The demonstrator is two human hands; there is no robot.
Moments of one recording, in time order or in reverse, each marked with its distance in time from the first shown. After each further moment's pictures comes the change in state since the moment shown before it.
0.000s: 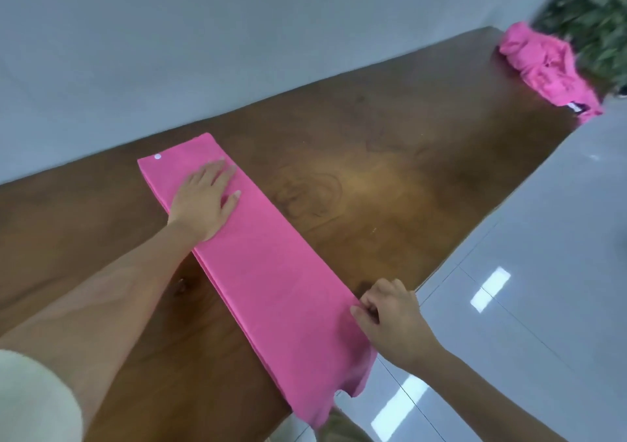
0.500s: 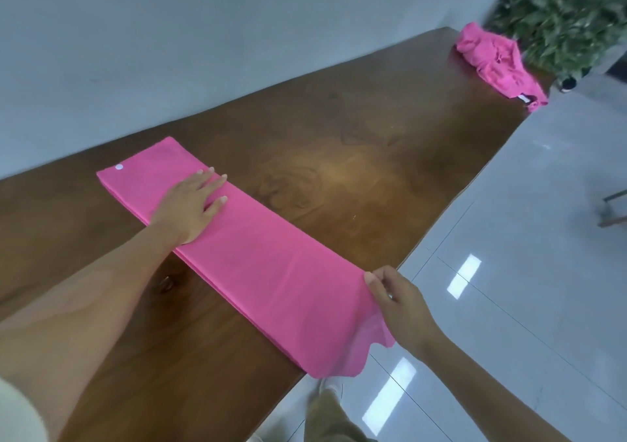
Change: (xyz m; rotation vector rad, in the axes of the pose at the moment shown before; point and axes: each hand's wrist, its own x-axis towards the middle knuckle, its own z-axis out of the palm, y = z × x) left_hand -0.004 -0.007 0.006 -0.076 -0.126 0.124; right_hand -0.031 0.005 -0.011 0.562 0.135 0.259
